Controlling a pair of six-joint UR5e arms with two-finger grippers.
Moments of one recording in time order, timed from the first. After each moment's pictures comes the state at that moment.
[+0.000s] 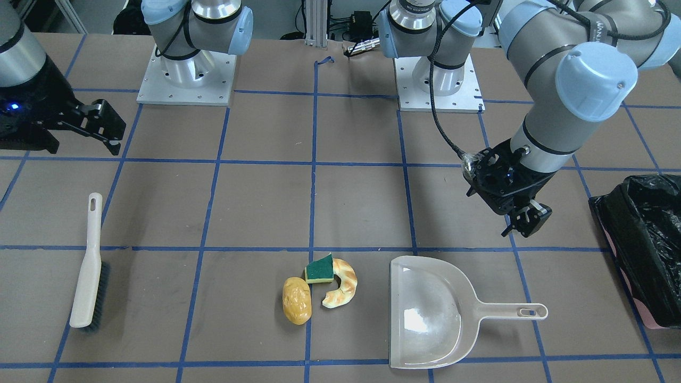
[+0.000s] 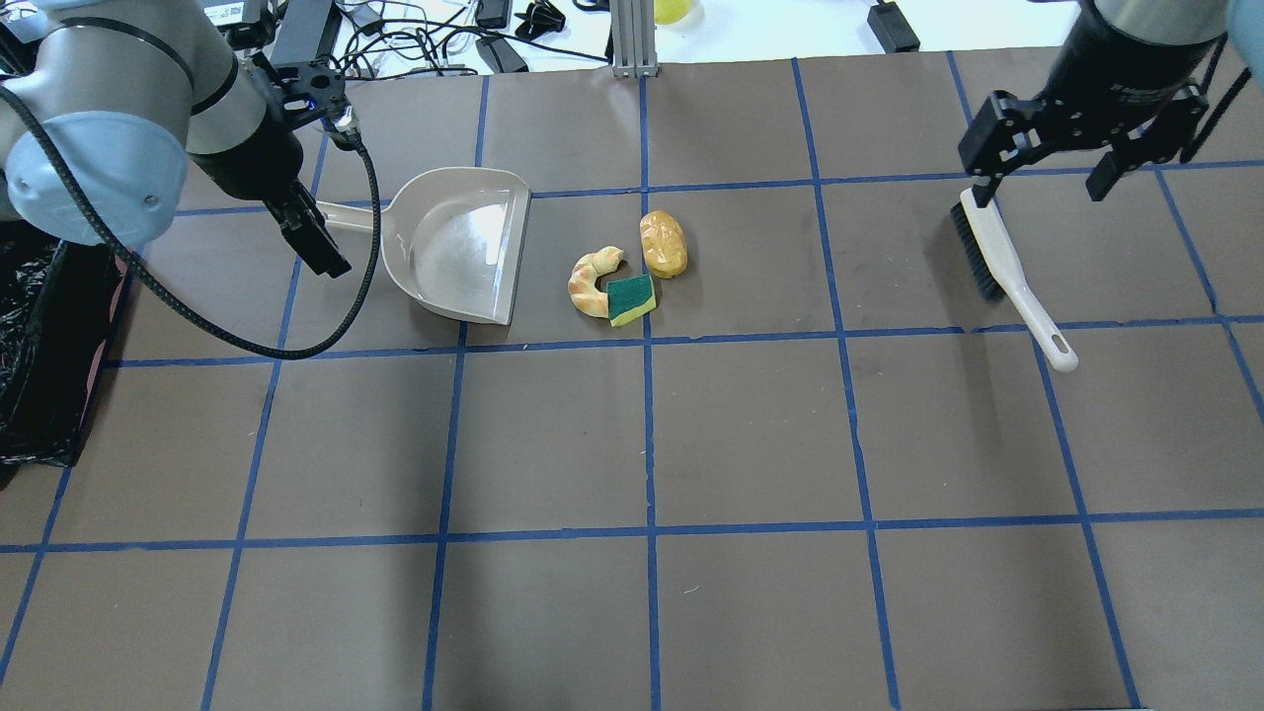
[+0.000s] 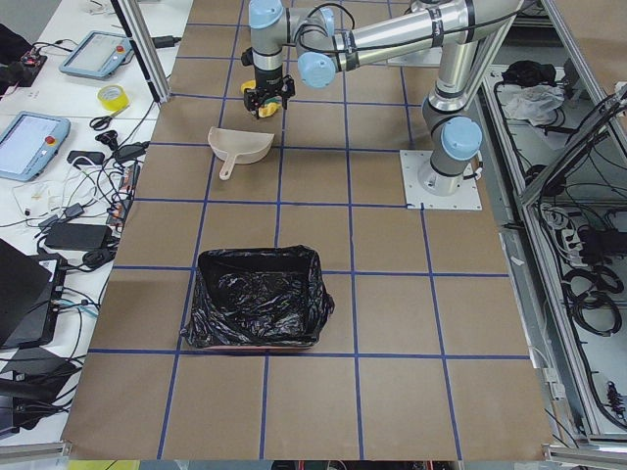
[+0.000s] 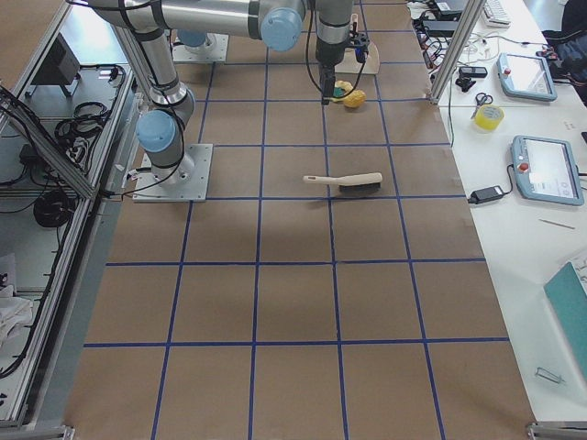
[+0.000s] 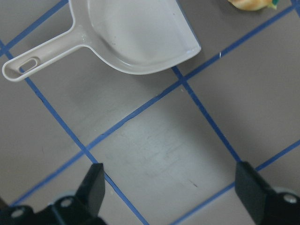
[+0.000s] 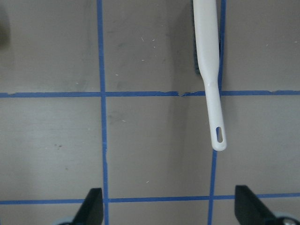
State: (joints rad) left arm -1.44 -1.75 -1.66 -1.26 1.58 1.21; right arm 1.36 -1.53 1.56 -1.57 -1.62 -0.24
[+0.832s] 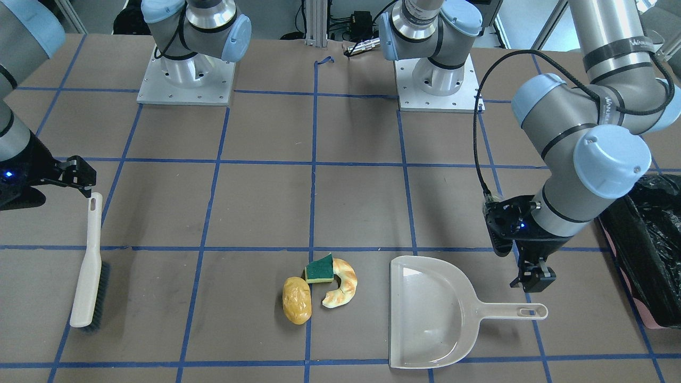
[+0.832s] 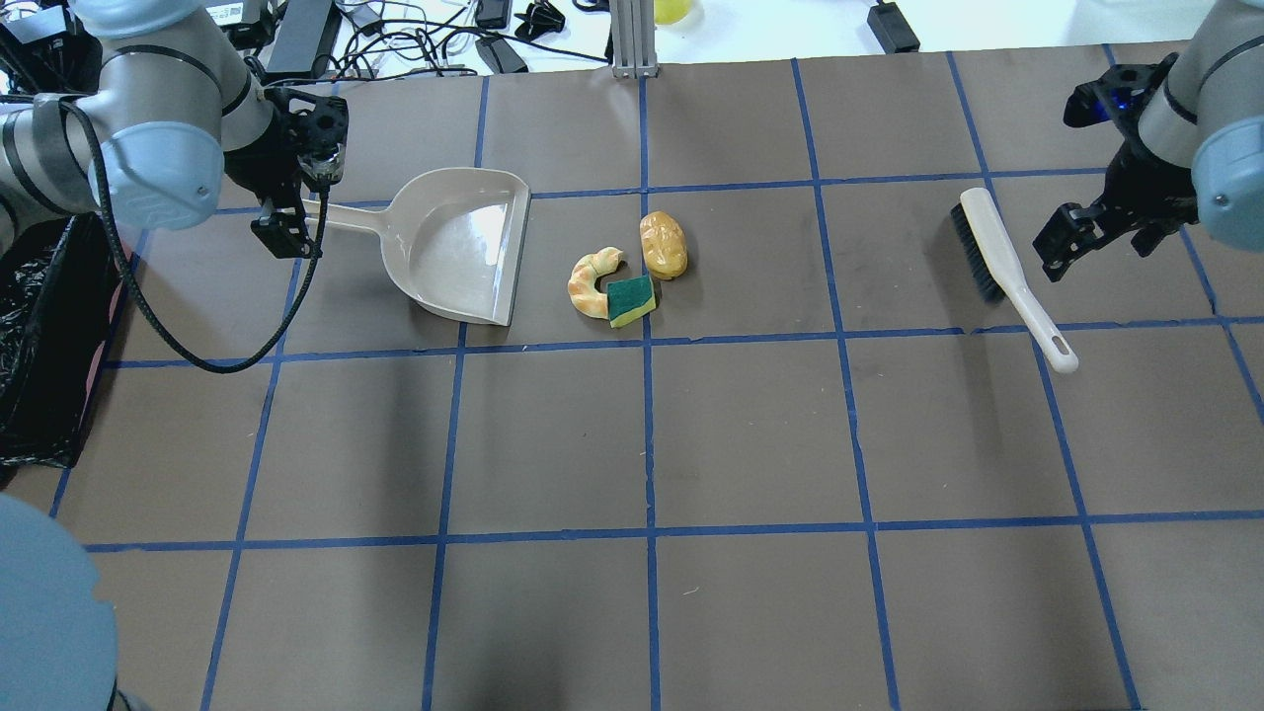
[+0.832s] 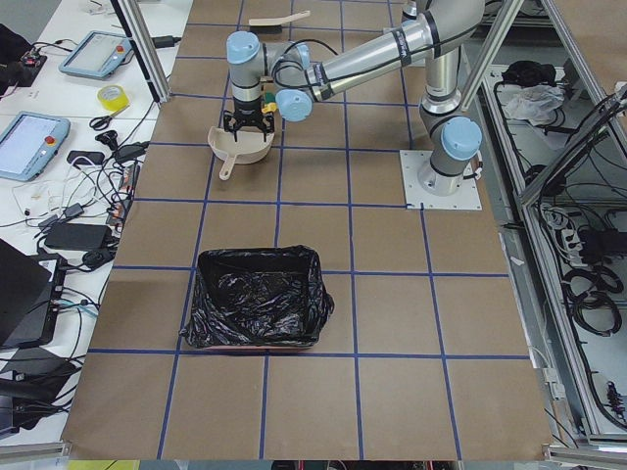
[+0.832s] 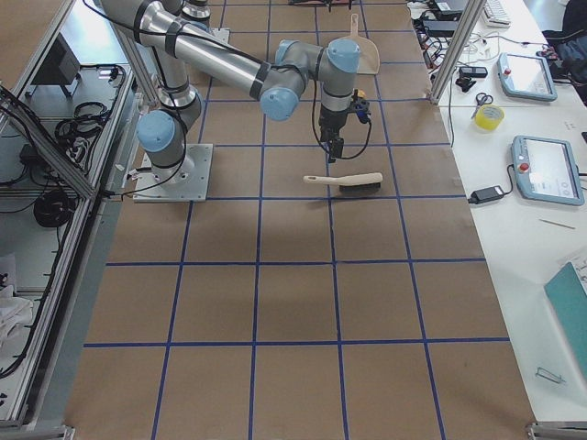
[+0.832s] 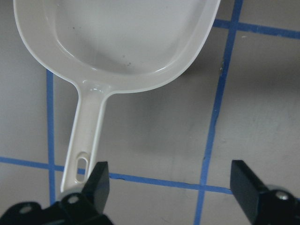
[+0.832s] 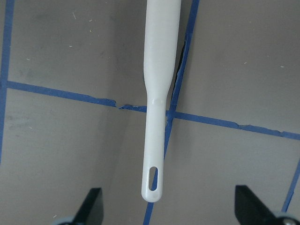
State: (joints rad) left arm -1.39 -1.94 -1.58 -1.10 1.59 1.78; right arm 1.23 -1.42 1.80 -1.94 -1.68 -0.56
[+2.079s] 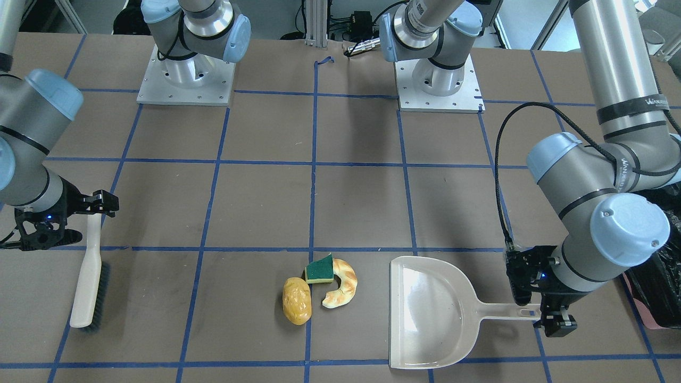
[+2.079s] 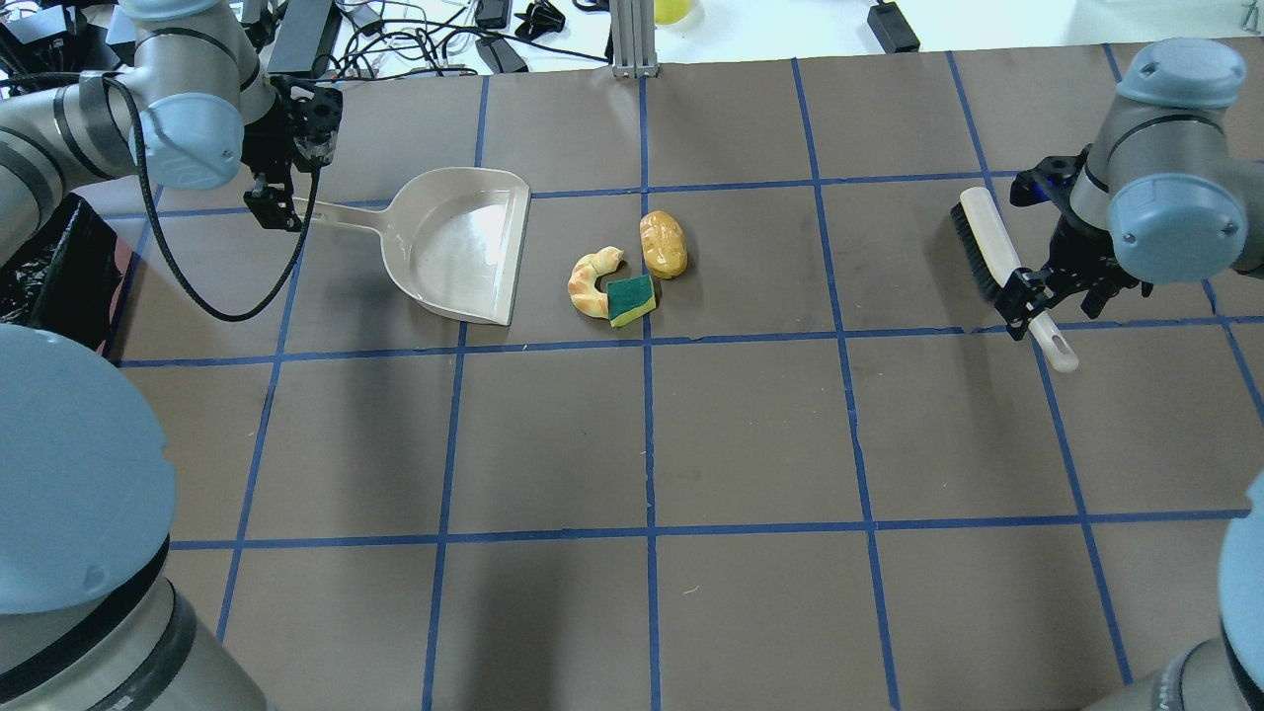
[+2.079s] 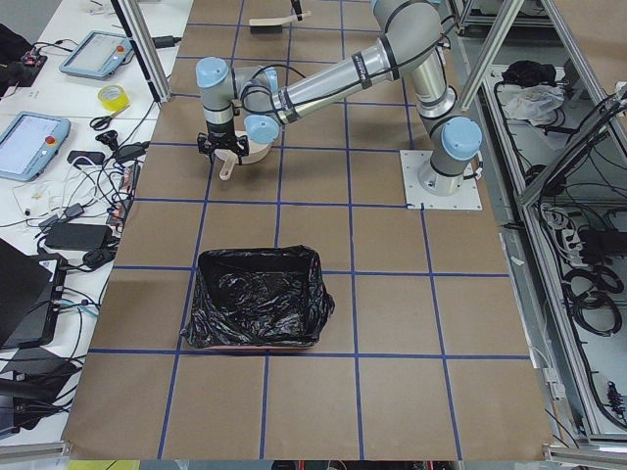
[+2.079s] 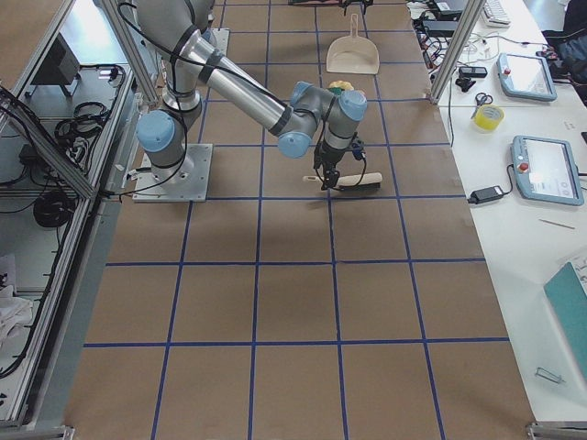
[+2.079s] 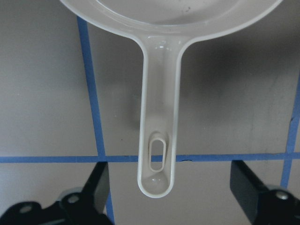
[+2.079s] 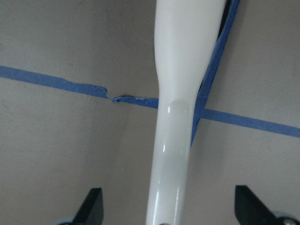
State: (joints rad) left arm -1.37 -2.12 -1.41 -1.09 1.68 1.75; right arm 1.23 -1.24 1.83 -1.99 -1.72 -0.56
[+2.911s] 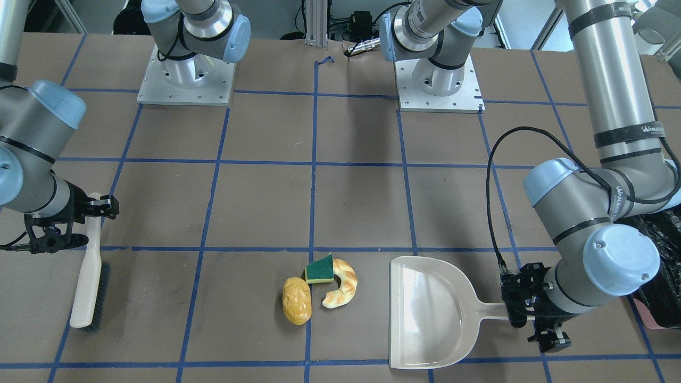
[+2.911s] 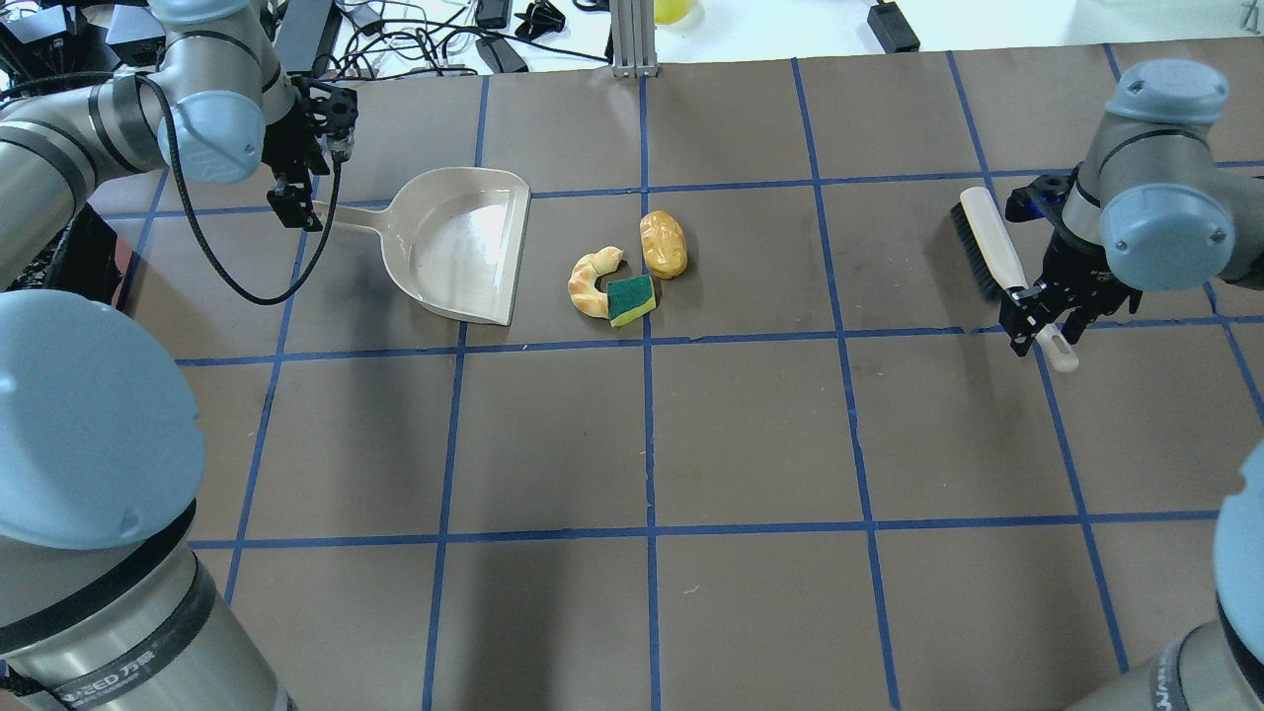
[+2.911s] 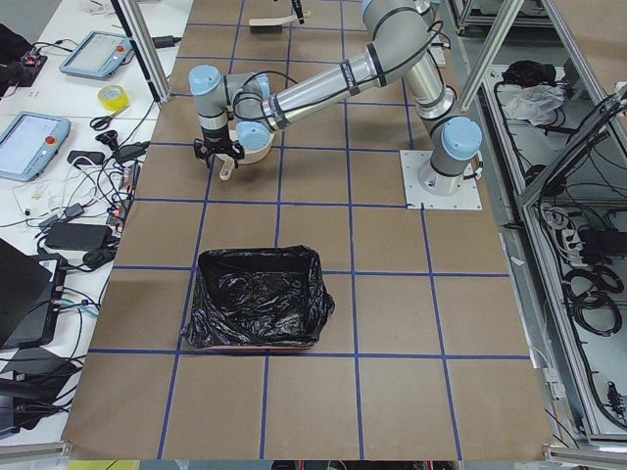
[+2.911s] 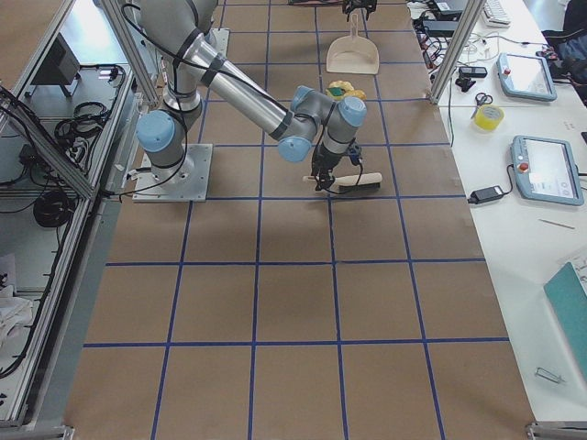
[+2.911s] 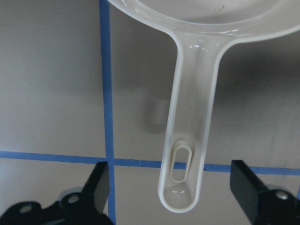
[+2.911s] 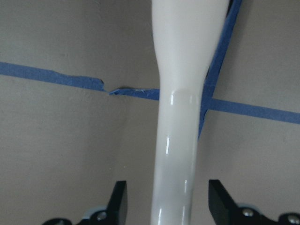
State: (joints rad) left arm -1.38 -2.19 -1.37 -1.12 1.68 1.72; right arm 1.22 -1.23 1.84 -1.98 -1.73 -0.52
